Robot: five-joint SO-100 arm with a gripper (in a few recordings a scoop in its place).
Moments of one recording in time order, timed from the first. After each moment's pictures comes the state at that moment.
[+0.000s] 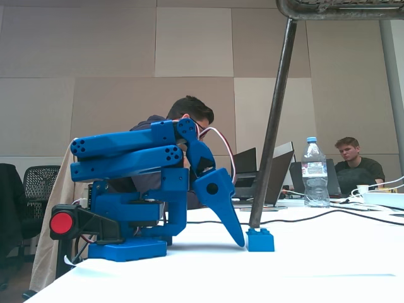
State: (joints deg) arm -4.7 191.6 183.2 69.4 -72.0
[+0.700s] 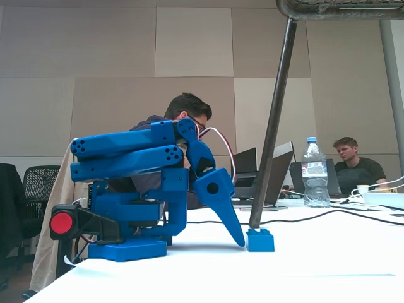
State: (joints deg) arm -4.7 191.6 183.2 69.4 -73.0
